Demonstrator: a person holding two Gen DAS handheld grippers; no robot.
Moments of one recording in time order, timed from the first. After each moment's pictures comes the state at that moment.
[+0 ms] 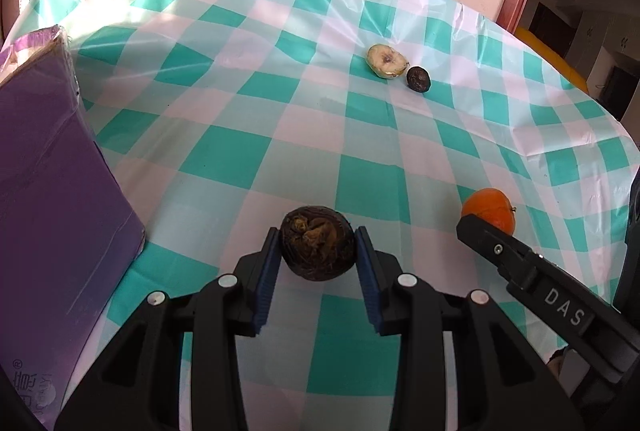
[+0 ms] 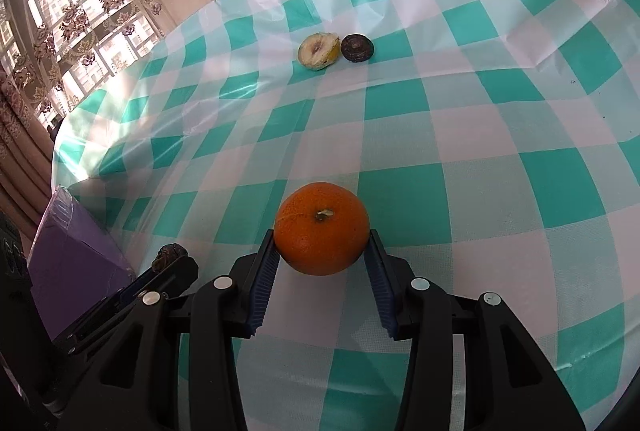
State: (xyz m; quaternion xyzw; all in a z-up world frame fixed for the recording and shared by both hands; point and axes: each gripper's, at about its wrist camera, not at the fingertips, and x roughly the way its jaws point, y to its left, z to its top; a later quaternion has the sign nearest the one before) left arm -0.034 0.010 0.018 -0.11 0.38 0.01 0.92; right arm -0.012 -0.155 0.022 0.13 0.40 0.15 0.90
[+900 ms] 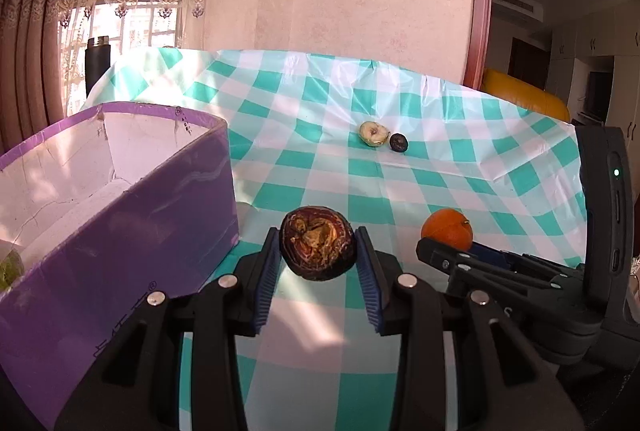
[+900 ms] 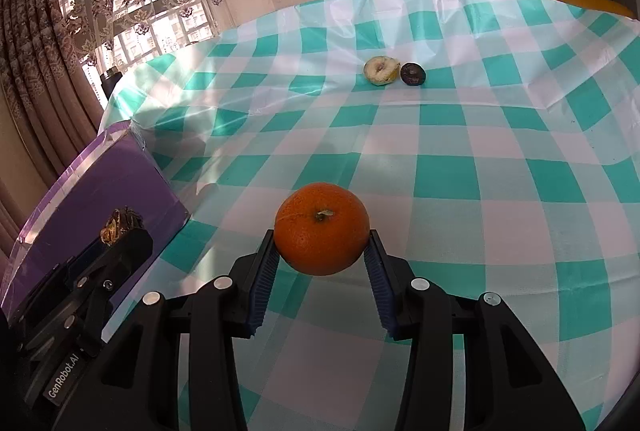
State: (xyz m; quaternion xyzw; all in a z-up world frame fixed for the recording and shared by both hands) left arm -0.167 0.018 0.068 -0.05 0.22 0.03 0.97; right arm -0.091 -0.118 0.046 0.05 0.33 0.21 0.92
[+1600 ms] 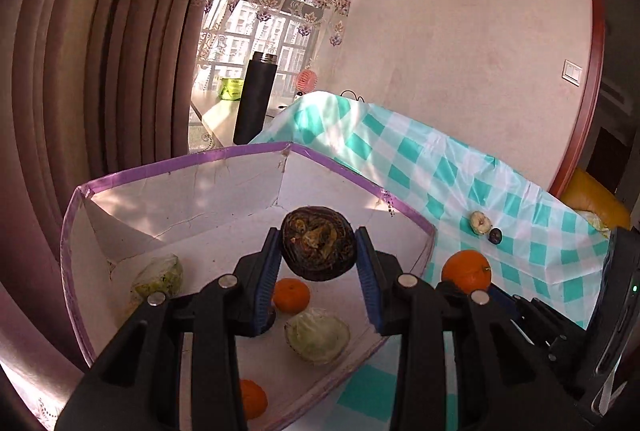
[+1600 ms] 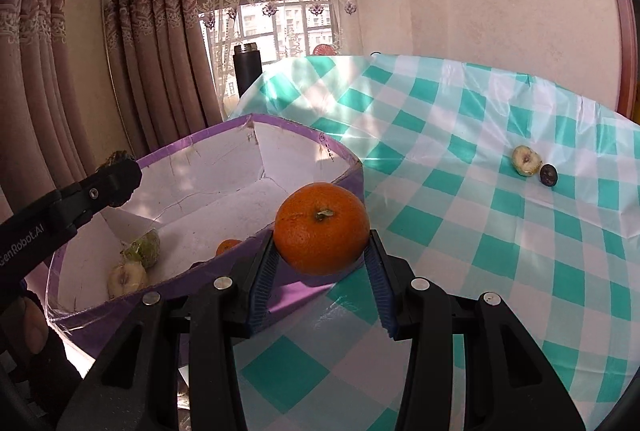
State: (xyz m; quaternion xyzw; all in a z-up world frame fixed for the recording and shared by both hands) left arm -0.254 0.161 0.136 -0.18 0.19 0.21 0.94; right arm -0.147 0.025 0.111 -0.06 0.26 0.36 0.89
